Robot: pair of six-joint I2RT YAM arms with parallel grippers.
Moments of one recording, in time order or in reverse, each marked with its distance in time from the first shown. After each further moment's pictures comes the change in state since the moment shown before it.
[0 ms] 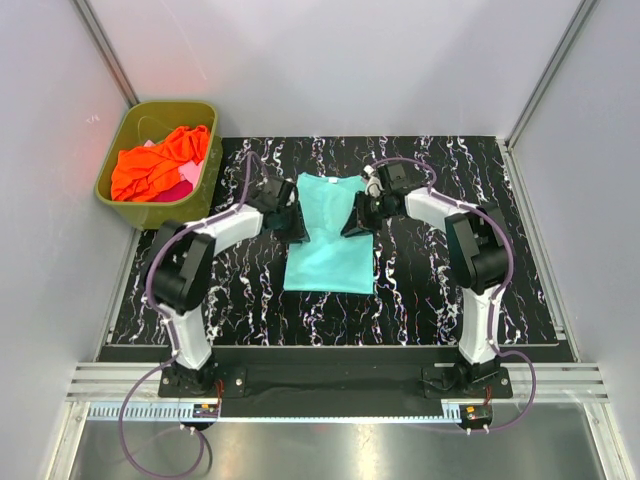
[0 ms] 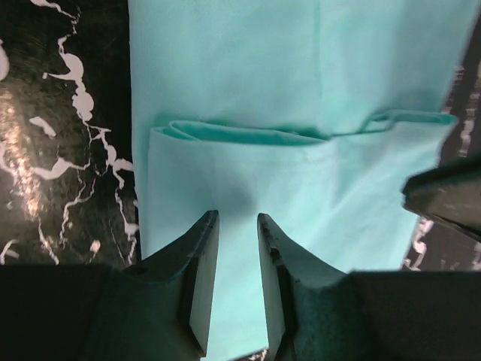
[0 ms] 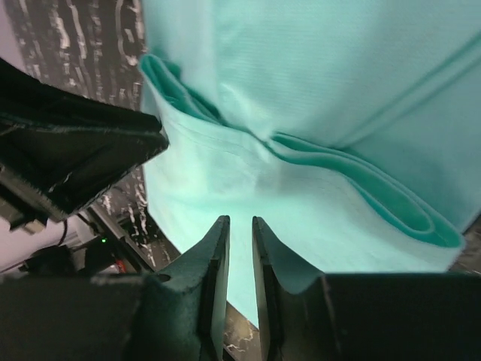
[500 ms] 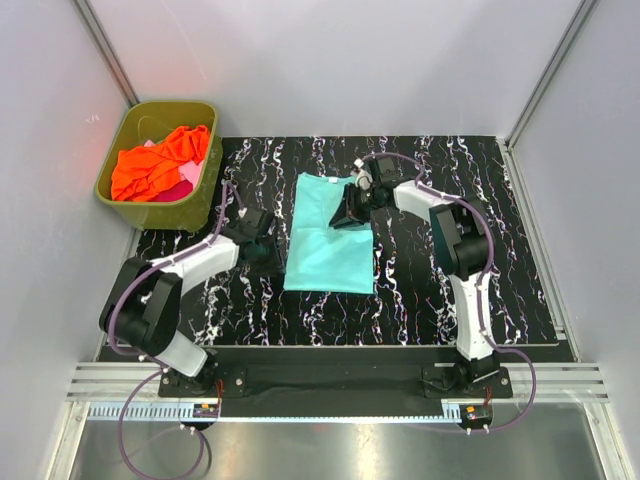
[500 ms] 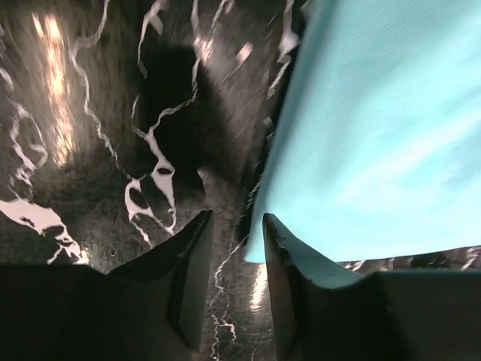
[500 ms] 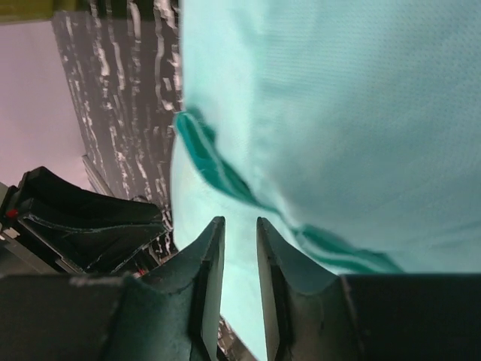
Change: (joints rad) left arm -0.002 -0.282 -0.354 -0.098 -0.104 -0.061; right arm 0.007 0.215 0.189 0.032 -0.098 0.039
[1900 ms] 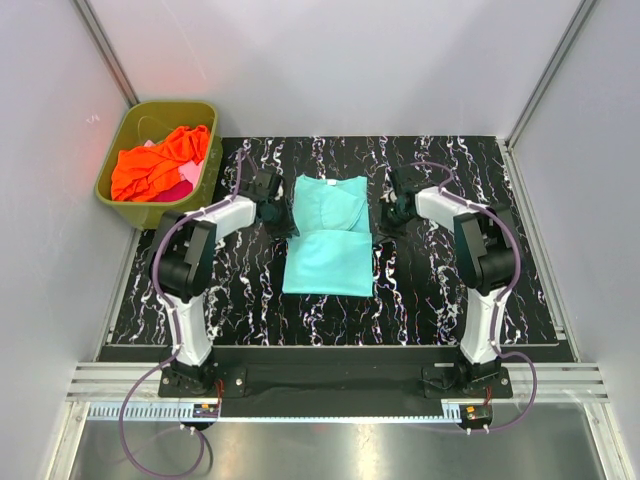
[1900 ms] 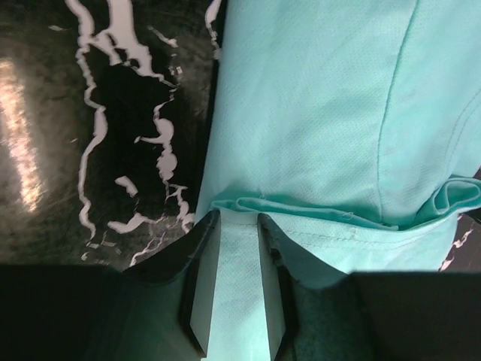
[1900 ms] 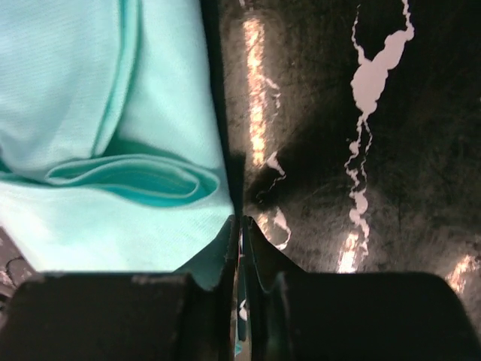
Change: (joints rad) left arm 0.100 0.415 0.446 0.061 0.128 0.082; right arm -0.066 -0.238 -0.230 -0.227 0.472 -0.088
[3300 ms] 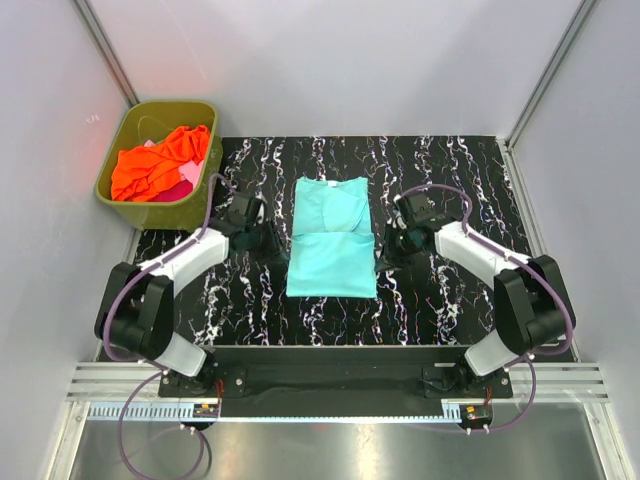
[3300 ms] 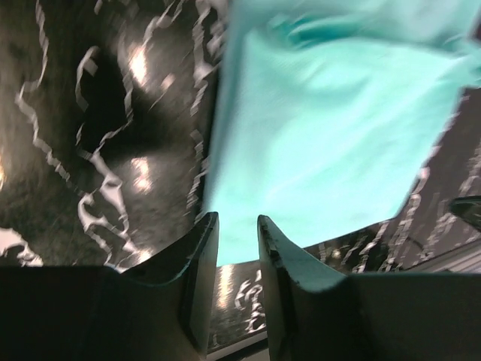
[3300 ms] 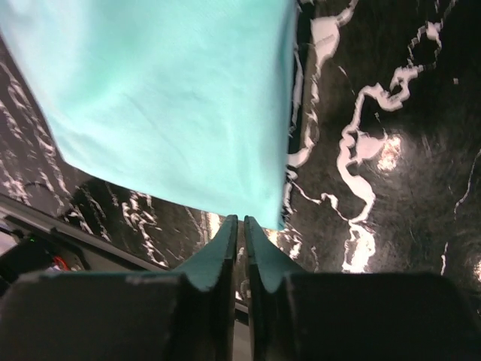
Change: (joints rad) left arm -0.019 -0.452 -0.386 -0.054 0.068 -0.065; right arm 0.096 -0.472 -0.412 0.002 -0.035 0.101
